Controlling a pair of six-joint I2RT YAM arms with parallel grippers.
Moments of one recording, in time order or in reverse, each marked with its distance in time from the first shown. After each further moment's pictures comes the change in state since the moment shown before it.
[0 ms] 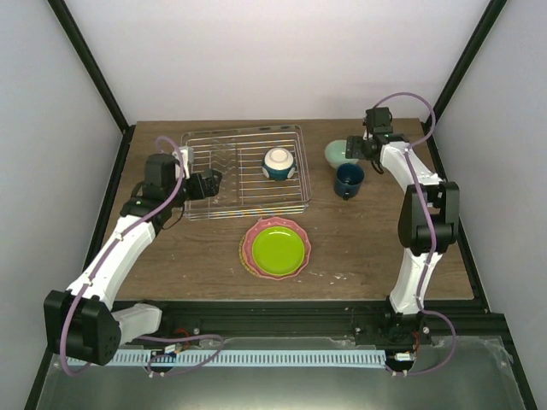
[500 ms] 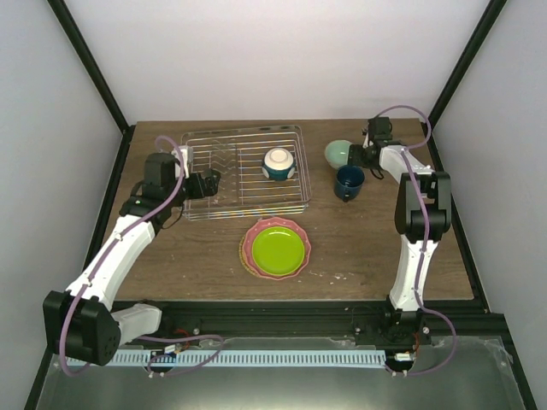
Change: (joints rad) left arm -0.002 0.000 0.011 -0.016 -0.027 0.021; right arm -0.048 0.161 0.004 0.073 -0.126 0.008
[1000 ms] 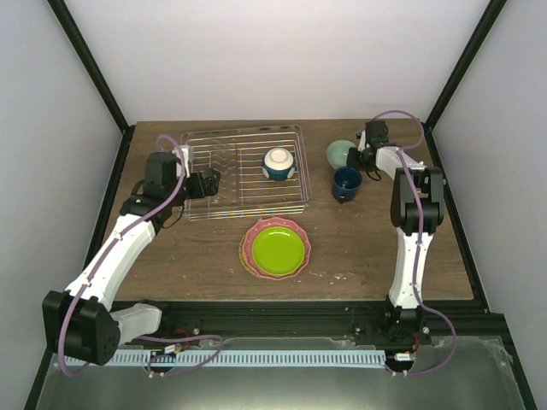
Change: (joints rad) left arm -0.009 0.002 0.017 -0.019 -0.023 0.001; right arm -0.010 0.123 0.056 0.053 -0.120 -0.018
